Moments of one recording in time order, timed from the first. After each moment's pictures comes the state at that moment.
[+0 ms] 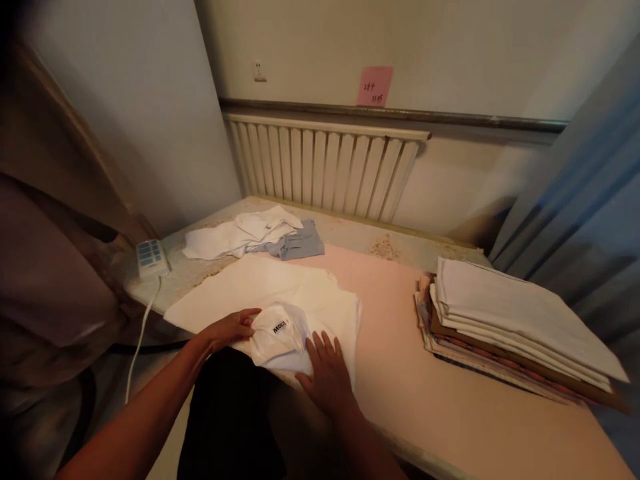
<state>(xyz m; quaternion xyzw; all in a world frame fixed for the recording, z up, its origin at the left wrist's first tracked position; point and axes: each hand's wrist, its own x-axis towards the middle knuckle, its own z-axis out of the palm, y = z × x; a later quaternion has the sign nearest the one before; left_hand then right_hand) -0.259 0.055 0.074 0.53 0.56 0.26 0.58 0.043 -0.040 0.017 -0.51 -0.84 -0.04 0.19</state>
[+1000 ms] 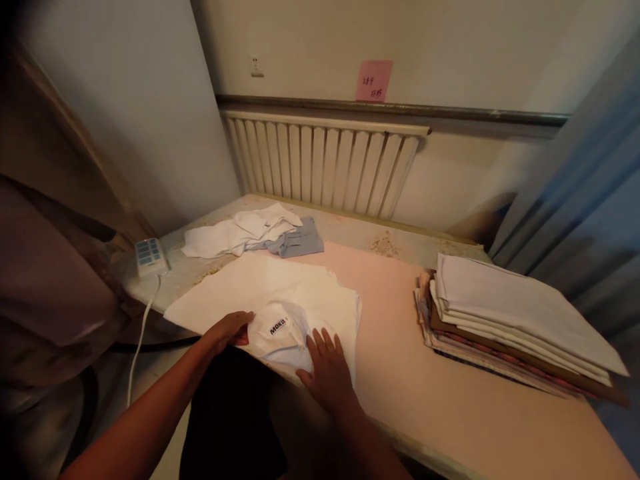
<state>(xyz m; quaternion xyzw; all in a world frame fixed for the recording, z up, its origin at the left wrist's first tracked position) -0.248 0.052 0.071 0.44 0.68 0.24 0.53 0.043 -0.039 0.018 -0.51 -0.84 -0.02 0.19</state>
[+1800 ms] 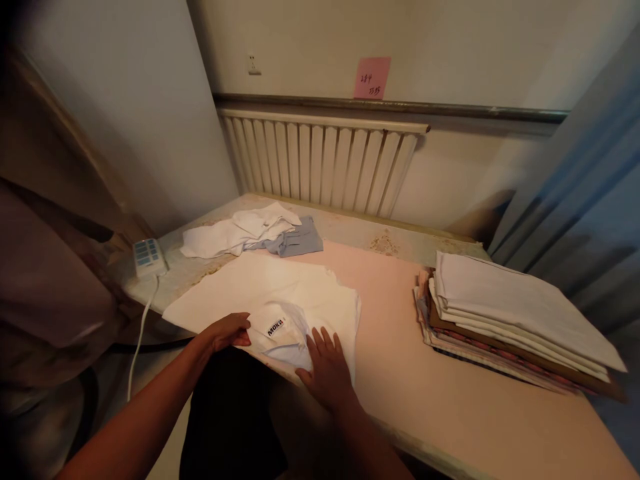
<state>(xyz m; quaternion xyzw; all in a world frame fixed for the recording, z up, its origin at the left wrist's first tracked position) -0.253 0.060 0.067 0.40 0.61 0.23 0.64 0.043 -0.040 0.021 -0.51 -0.84 -0.02 0.19</state>
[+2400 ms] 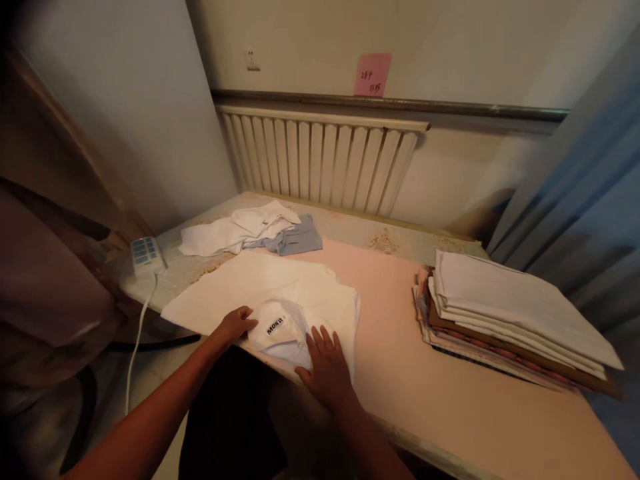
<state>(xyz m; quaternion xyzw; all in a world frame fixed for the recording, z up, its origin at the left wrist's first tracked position) -0.239 0.057 0.058 0.54 0.70 0.24 0.40 0.042 -0.042 0.024 -0.52 -0.84 -0.01 0.18</state>
